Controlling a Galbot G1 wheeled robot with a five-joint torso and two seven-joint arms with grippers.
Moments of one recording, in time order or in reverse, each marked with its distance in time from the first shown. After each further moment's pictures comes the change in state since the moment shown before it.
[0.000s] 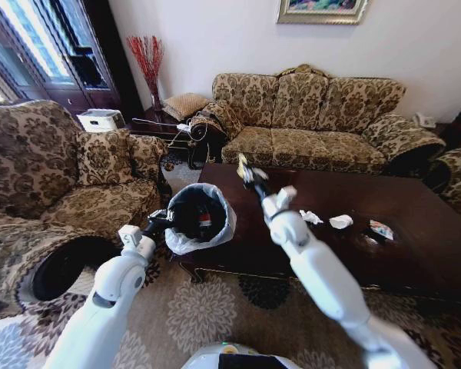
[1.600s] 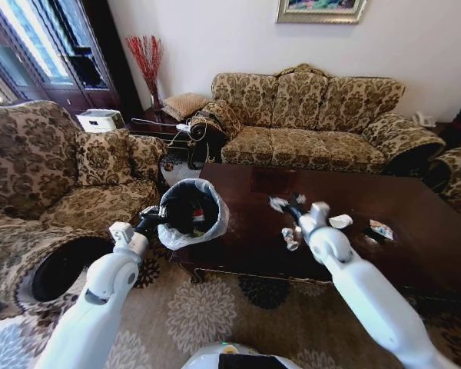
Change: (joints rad) left arm 0.003 -0.005 -0.058 0.005 -0.008 -0.039 -0.003; right arm -0.546 -0.185 0.396 -0.180 -0.083 -0.129 -0.017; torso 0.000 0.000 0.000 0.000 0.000
